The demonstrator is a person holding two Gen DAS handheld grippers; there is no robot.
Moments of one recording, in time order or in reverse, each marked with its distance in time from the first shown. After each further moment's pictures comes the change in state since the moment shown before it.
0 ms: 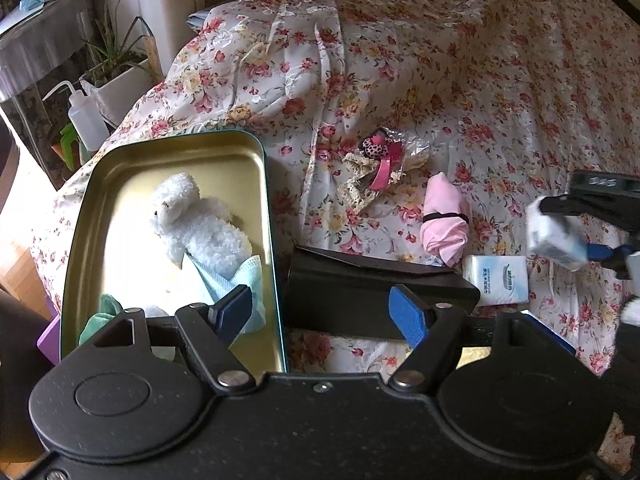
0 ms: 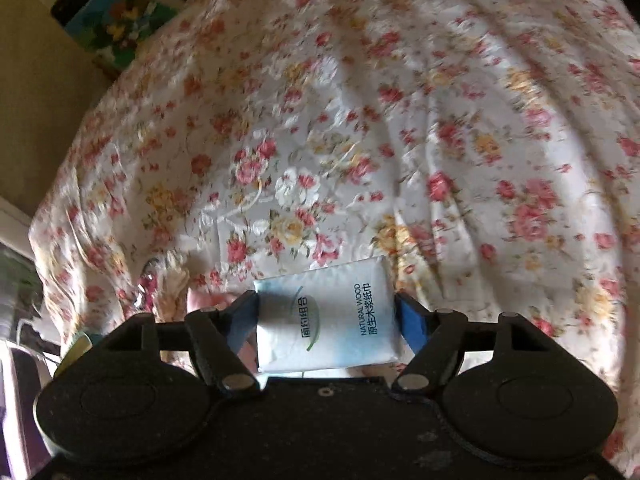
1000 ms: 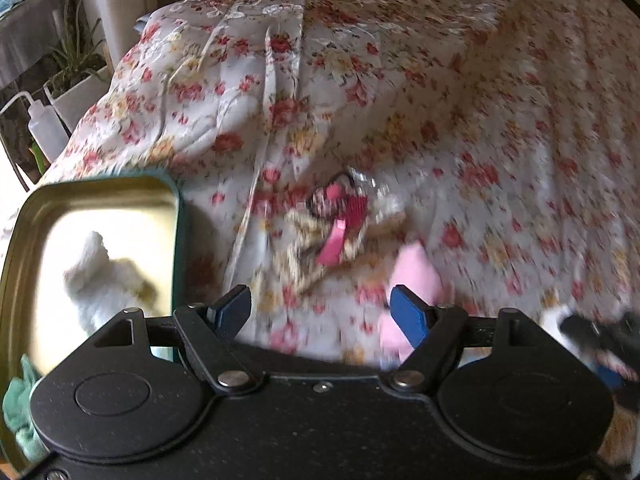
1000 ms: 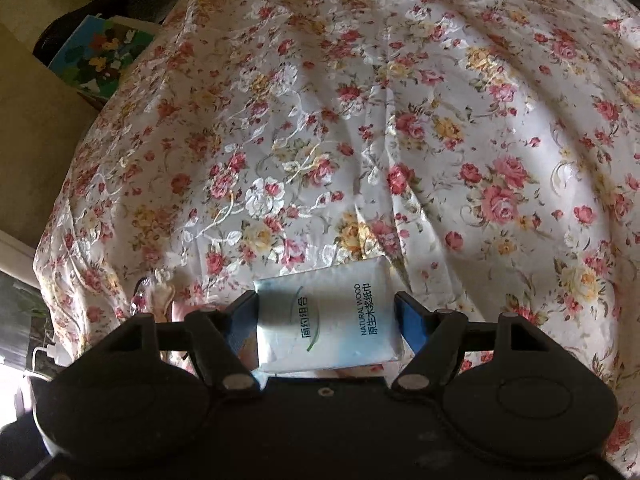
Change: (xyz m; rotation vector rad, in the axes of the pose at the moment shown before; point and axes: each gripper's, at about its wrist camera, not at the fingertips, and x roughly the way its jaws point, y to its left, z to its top) left arm 0.078 -0.052 0.068 -0.069 -0.005 0.021; right arm 0.003 -0.034 -0.002 0.100 -0.008 0.037
